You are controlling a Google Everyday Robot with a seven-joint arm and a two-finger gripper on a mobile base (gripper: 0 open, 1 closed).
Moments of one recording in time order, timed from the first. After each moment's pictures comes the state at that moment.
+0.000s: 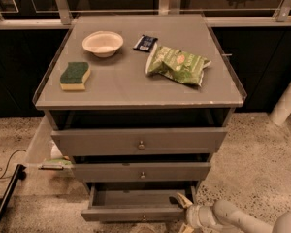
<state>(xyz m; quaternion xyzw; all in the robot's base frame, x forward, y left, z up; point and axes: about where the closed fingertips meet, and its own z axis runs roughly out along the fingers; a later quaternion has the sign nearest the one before) 0.464 -0.176 0.155 -0.63 0.66 0.18 0.36</state>
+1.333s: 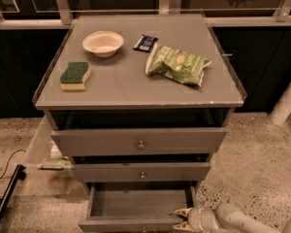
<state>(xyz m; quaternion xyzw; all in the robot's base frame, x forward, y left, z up) 0.452 -0.183 0.166 -0.63 0.66 0.17 0.37</state>
